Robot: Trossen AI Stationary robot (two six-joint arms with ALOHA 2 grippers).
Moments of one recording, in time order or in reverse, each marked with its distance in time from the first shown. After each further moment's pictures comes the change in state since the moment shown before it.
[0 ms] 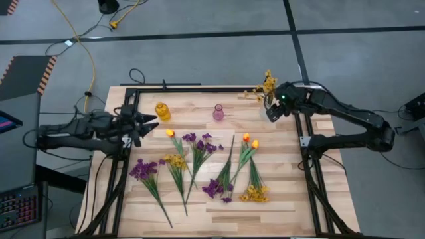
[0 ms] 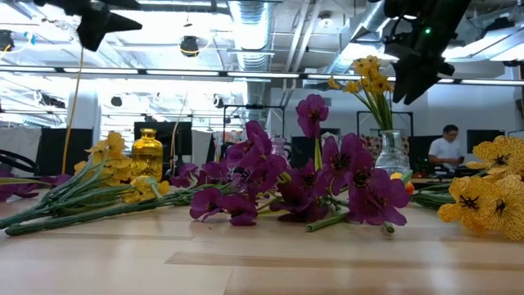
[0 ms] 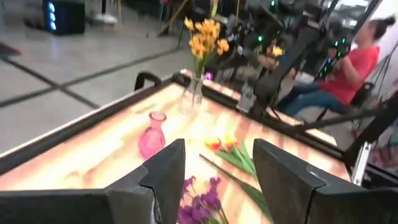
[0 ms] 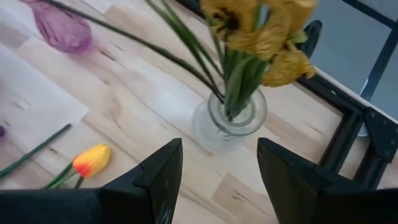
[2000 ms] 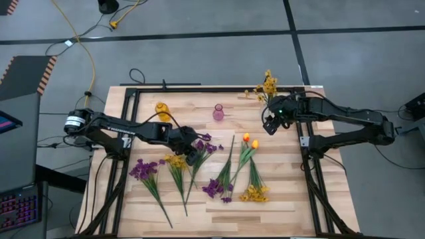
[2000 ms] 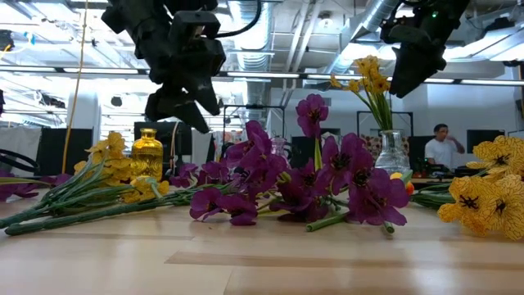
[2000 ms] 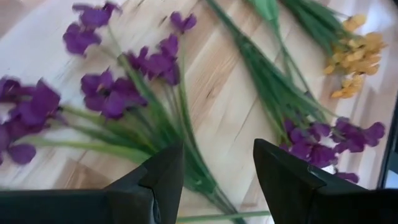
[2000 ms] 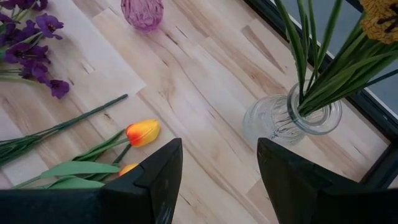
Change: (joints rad) left arm 0.001 1.043 0.264 0.062 0.386 -0.313; right arm 0.236 0.000 -0.001 -0.001 0.004 0.021
